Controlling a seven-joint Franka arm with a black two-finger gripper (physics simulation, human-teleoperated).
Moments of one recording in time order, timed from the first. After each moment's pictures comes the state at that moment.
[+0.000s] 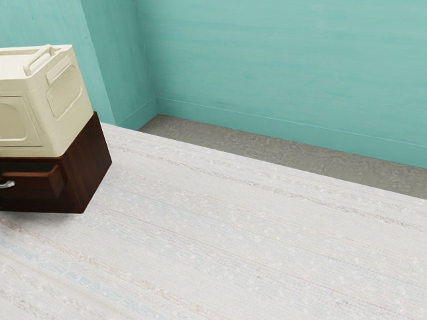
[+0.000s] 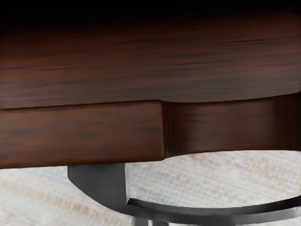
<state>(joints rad) 0.76 0.02 0.07 -2.15 0.03 2.24 0.51</state>
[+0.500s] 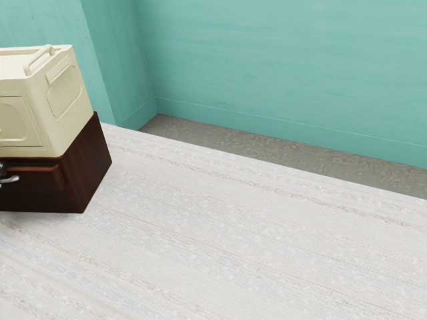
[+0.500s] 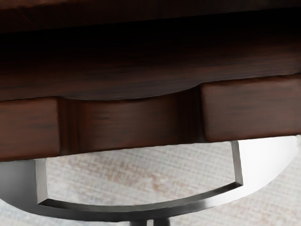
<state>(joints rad) 0.77 0.03 0.02 -2.14 -0.05 2.25 0.54</state>
